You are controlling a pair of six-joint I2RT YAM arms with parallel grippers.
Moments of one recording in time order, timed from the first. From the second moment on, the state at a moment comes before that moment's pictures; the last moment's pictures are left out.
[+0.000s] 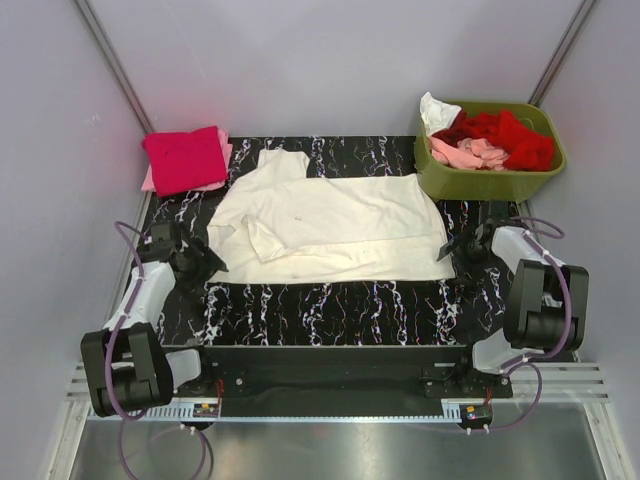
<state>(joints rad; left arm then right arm) 0.18 1.18 0.69 -0.65 0.16 -0.64 -0.16 1.52 0.88 -0.63 -0.11 0.79</state>
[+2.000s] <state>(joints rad) 0.24 0.88 0.69 -0.65 0.13 -0.62 0.34 1.29 1.13 -0.72 -0.03 0.73</state>
